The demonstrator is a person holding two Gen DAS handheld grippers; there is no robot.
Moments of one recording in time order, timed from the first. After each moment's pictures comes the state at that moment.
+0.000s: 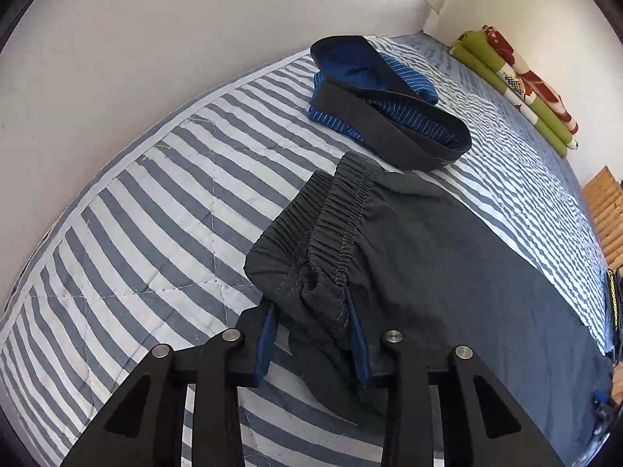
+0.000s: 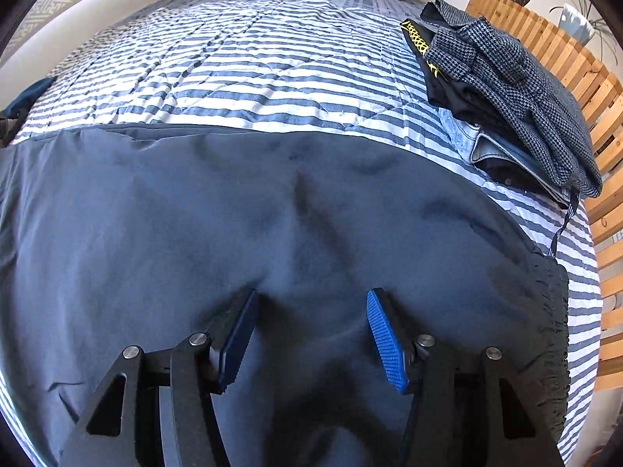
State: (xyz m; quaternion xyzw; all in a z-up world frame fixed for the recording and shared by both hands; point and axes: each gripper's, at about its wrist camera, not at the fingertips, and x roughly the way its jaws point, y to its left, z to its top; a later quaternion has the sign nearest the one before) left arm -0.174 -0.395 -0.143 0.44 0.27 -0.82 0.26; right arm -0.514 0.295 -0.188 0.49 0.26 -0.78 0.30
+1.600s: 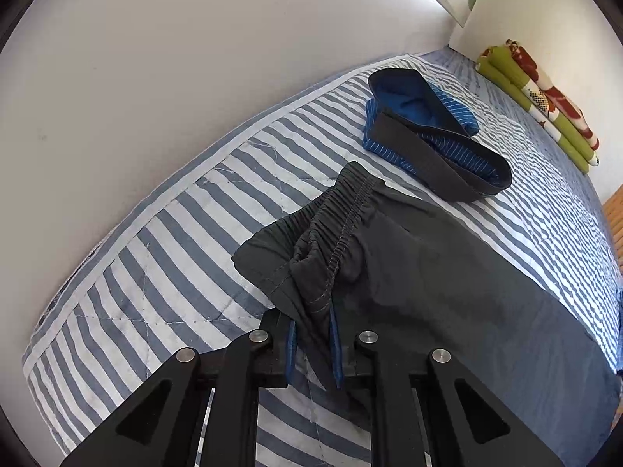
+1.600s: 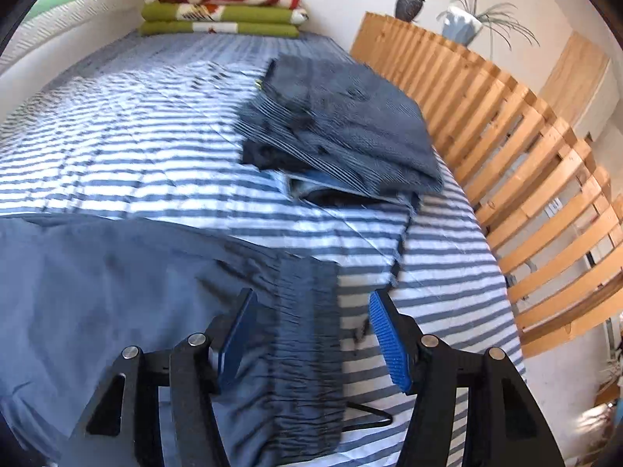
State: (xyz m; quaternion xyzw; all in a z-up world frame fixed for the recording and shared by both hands) left arm -0.152 -0.414 -0.128 0.42 0.26 -0.81 0.30; right arm -0.496 0.363 -0.087 0.40 0.23 -0.86 0.22
